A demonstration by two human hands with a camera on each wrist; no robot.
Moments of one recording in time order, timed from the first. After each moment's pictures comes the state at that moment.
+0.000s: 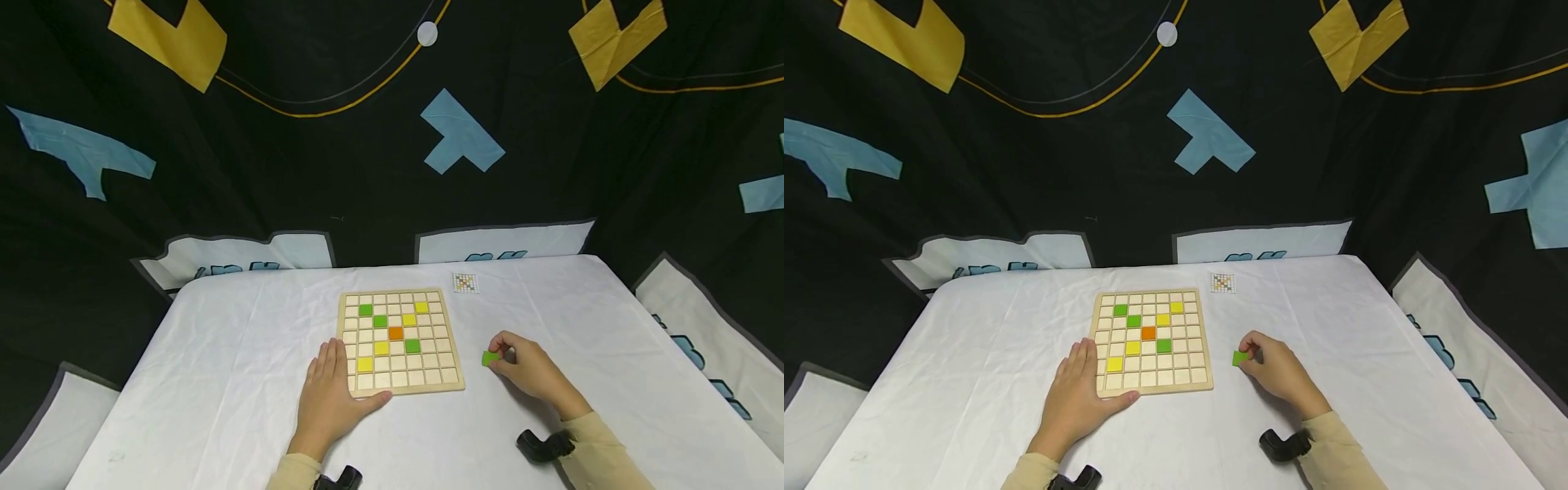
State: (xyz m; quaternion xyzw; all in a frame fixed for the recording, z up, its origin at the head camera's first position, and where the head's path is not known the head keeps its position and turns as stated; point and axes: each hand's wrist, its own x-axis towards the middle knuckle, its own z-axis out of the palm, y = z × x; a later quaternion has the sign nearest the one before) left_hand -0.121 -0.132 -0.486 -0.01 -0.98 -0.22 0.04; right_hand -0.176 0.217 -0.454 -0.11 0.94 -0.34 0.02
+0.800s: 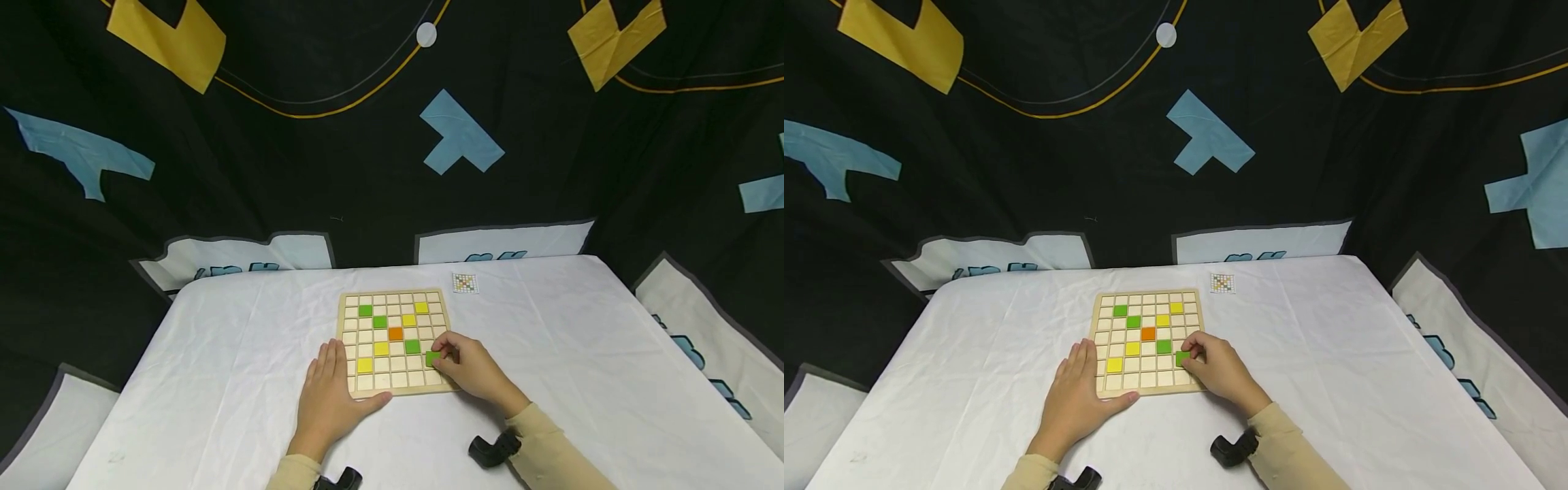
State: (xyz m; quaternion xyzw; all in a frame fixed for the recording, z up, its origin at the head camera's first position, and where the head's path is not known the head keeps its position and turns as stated) left_hand -0.123 -0.132 -0.485 -0.01 -0.98 -0.21 0.04; right_hand -0.181 0.133 -0.462 -0.16 0.90 -0.41 0.03
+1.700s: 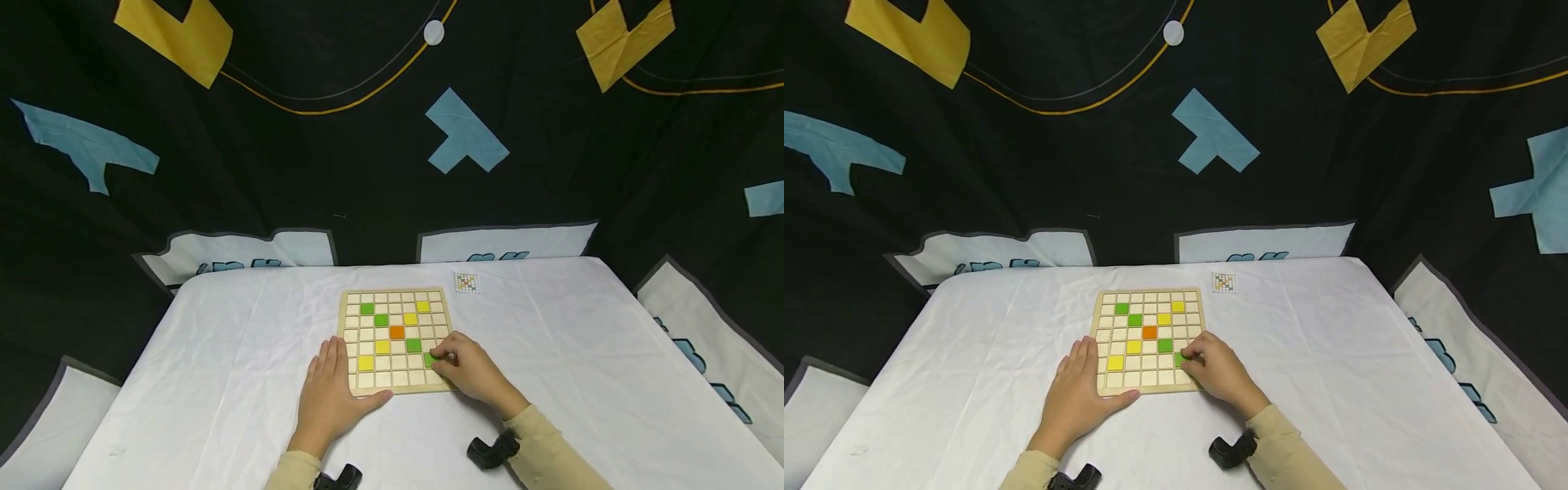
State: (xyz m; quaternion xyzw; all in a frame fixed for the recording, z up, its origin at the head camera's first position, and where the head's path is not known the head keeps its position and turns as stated) left_hand -0.122 -0.134 -0.484 -0.01 -0.98 -0.22 0.03; right_hand -0.177 0.127 -0.461 -0.15 0.92 -0.37 0.04
